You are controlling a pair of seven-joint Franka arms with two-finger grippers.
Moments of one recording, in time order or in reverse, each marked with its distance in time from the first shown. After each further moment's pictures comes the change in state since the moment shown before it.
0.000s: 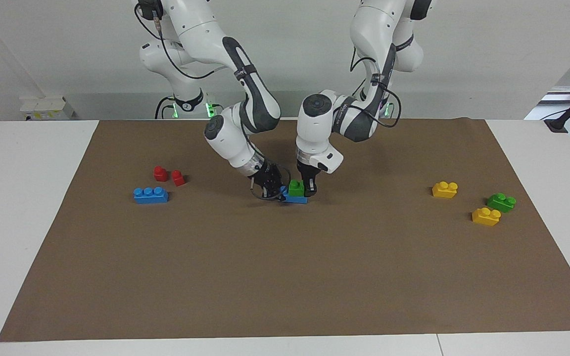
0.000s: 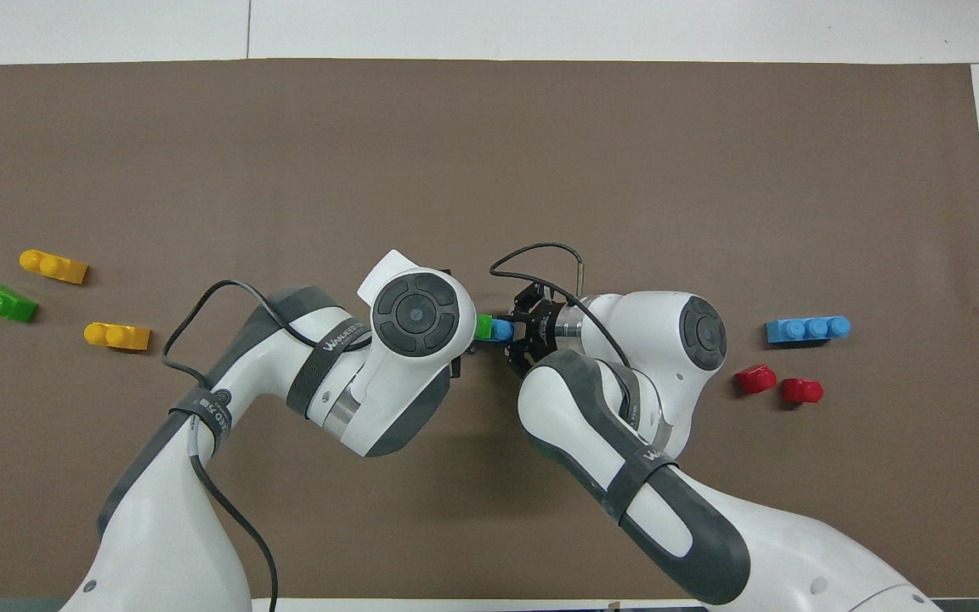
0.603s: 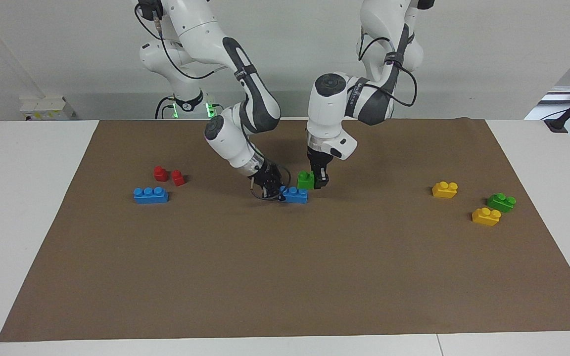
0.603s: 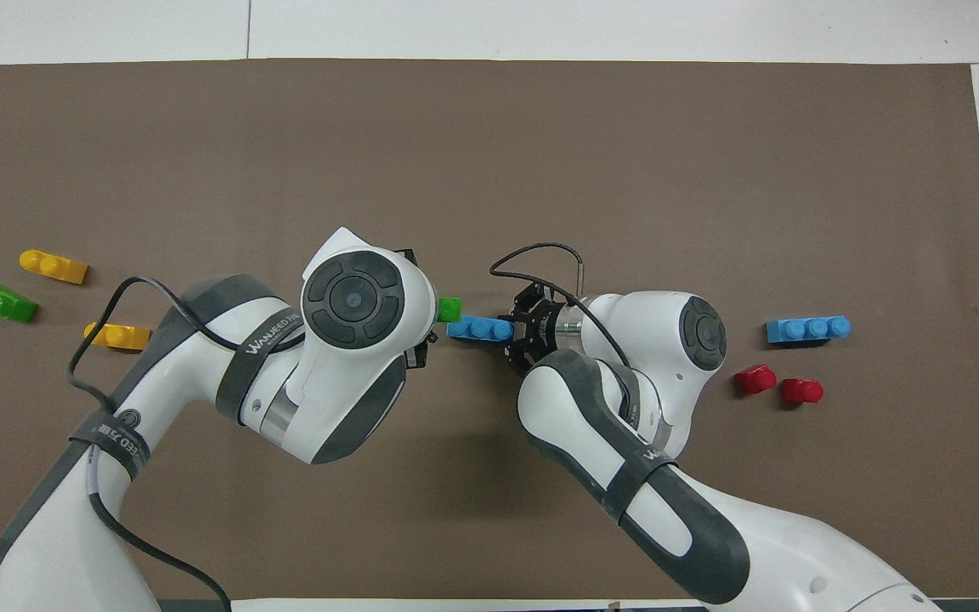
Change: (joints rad) left arm 0.047 -0.098 0.020 0.007 0.007 -0.098 0.059; right arm 0.000 0.001 0.000 -0.006 0.000 0.000 0.000
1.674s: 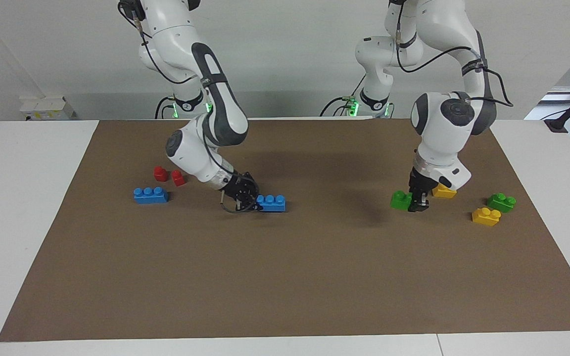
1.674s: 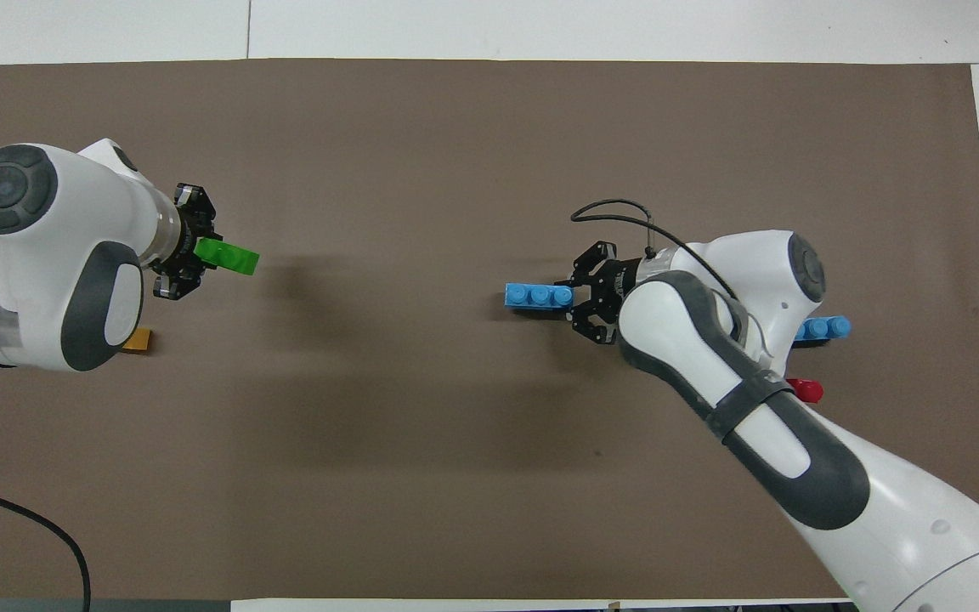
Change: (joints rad) left arm 0.471 0.006 0.006 -0.015 0.001 0.035 0.789; right arm -0.254 -0.001 -0.010 0.073 -0.050 -0.258 -0.210
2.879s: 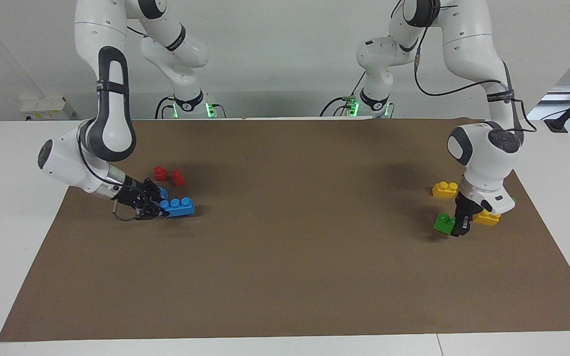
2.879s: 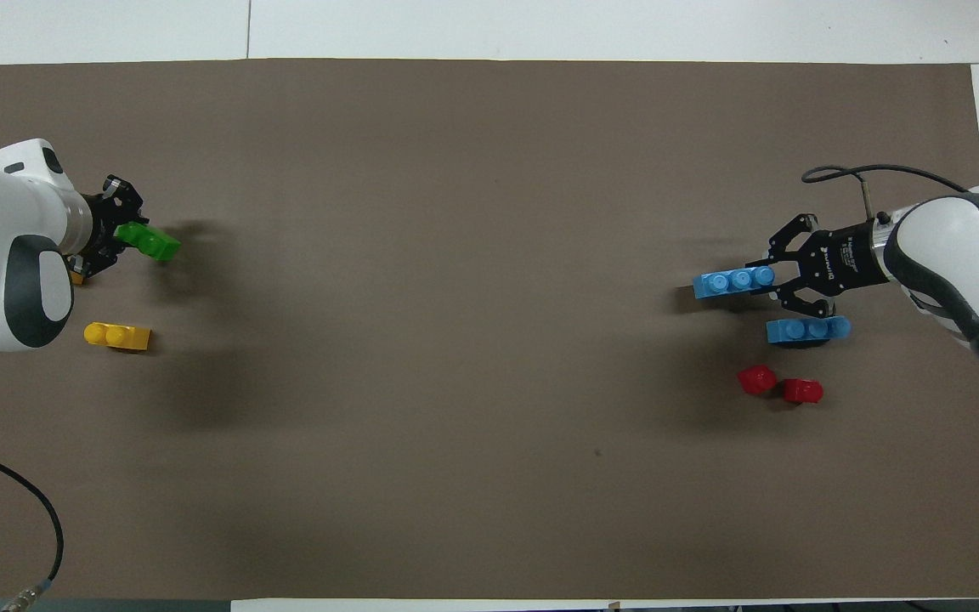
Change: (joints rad) left arm 0.202 0.199 -0.001 0.023 0.000 0.289 0.453; right arm -0.480 0.002 -0.007 0.094 -0.276 -0.348 -0.360
